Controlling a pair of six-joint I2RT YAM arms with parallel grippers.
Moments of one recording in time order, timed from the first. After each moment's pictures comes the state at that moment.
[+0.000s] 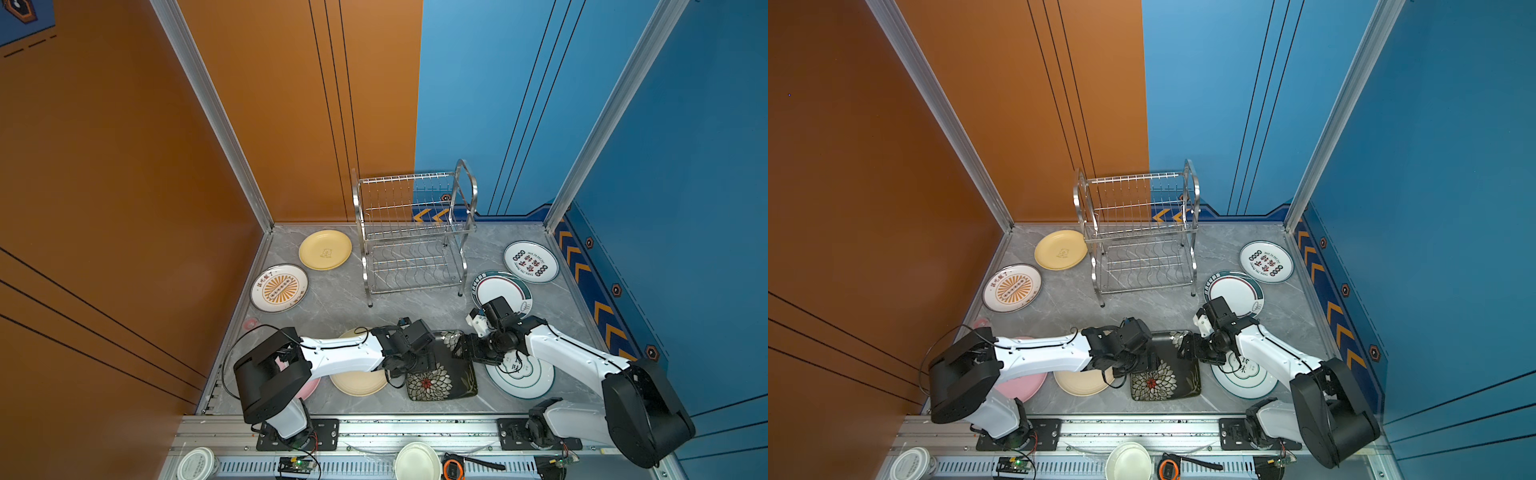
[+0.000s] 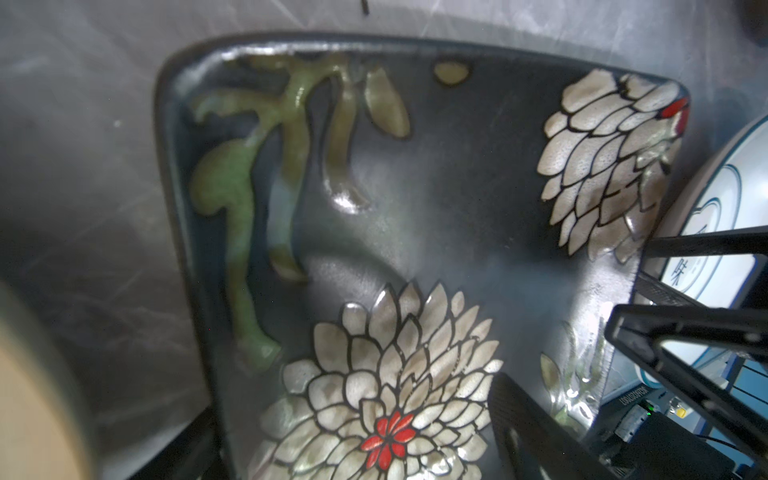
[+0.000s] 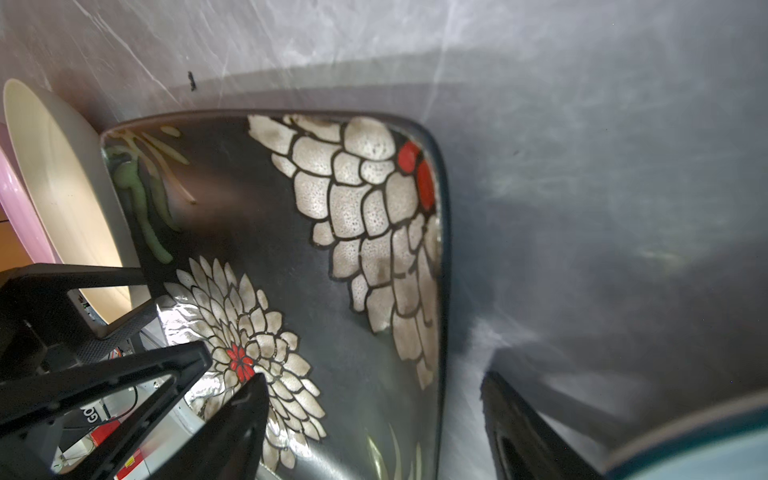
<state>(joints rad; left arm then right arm) -1.05 1.61 0.88 -0.38 0.07 -1.16 0.42 1.30 0.60 -0.58 -0.46 0.45</state>
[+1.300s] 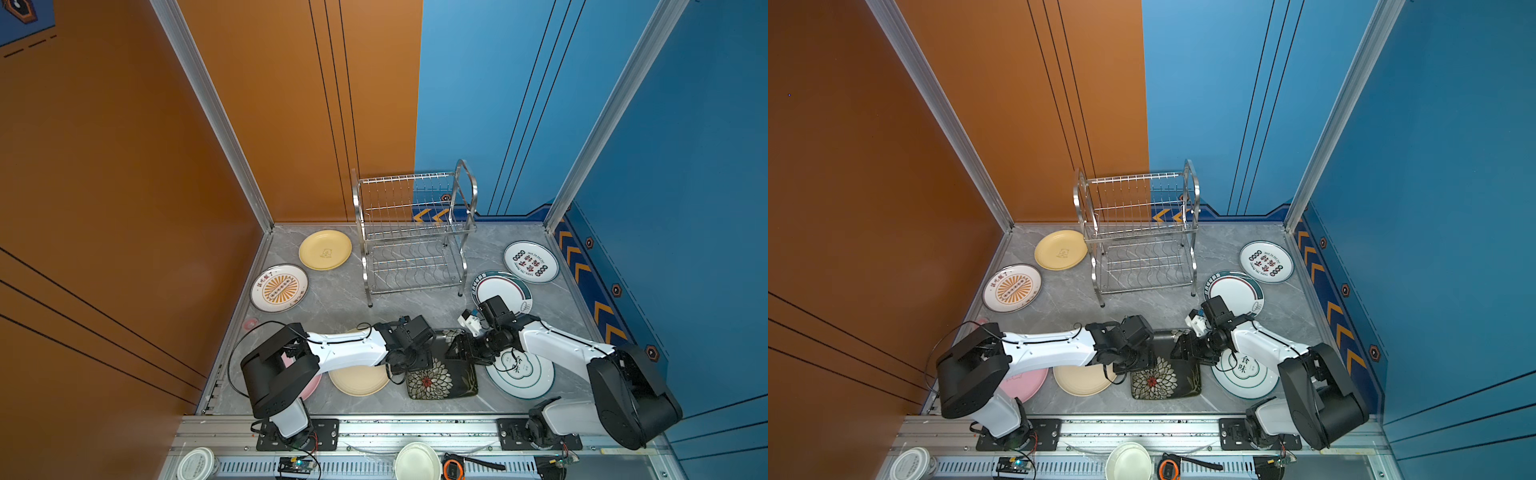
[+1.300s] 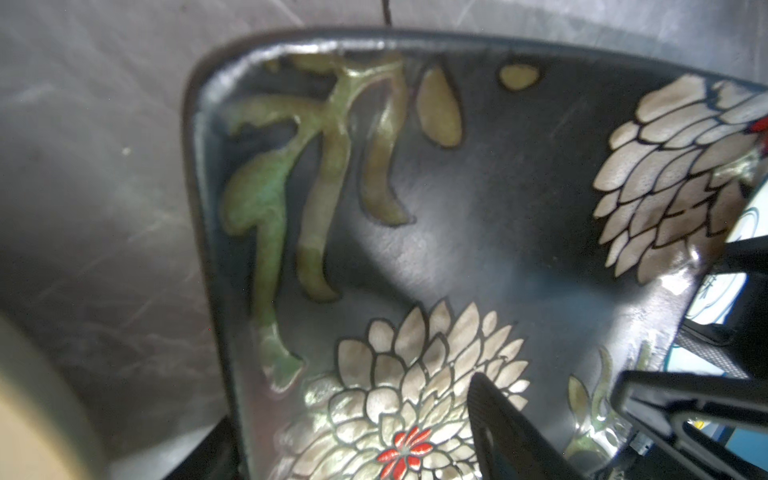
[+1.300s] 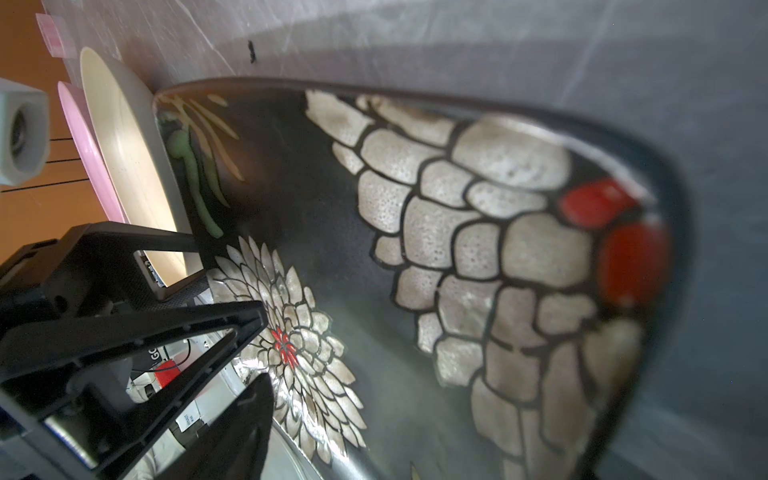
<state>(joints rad) -1.03 1.65 0.92 -0.42 0.09 -1.13 0.41 1.38 0.60 -0.49 -0.64 0.42</state>
